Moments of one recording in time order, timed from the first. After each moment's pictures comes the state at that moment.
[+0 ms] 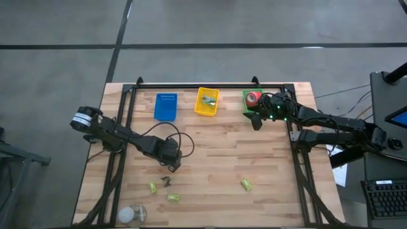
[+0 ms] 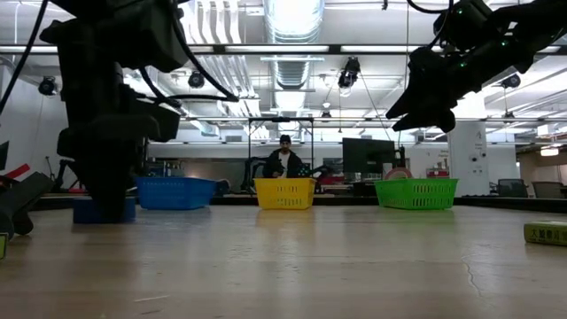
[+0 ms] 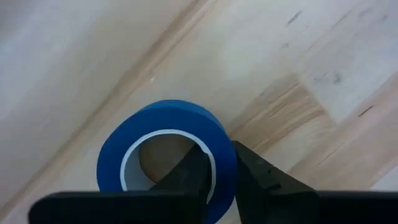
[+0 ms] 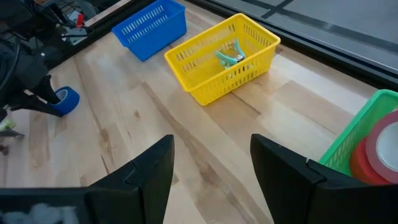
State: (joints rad) left arm -0.26 1.54 0.79 -0.61 -0.14 -1.04; right arm -0.48 0.89 0.47 -0.09 -0.09 0.34
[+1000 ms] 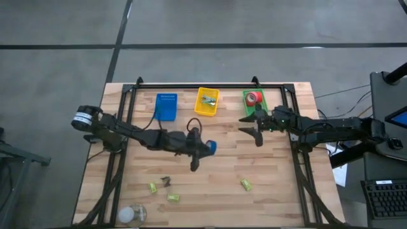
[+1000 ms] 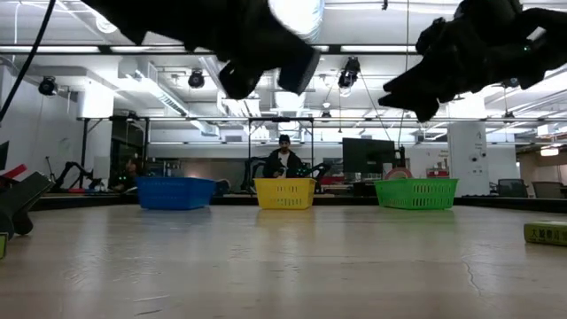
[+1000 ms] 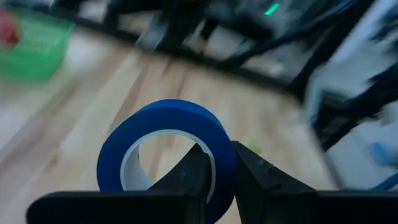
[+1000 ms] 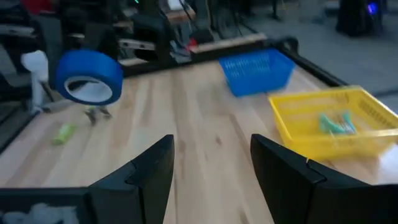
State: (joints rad) left arm -0.17 1.54 0.86 0.42 -0.09 -0.36; right arm -0.25 0.89 0.30 0.36 -0.17 0.15
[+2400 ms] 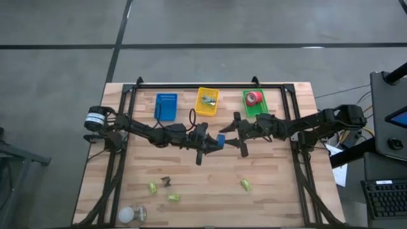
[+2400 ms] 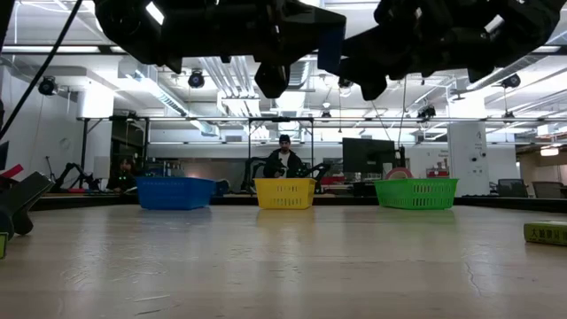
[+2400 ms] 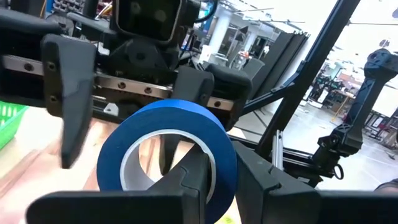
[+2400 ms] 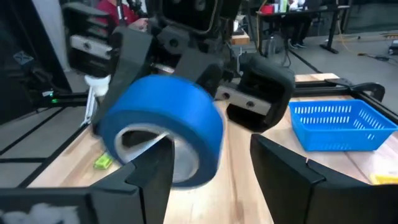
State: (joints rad) left arm -0.08 1.68 0.86 0.88 0.07 -0.36; right arm -0.05 1.33 0.50 0.72 -0.17 0.10
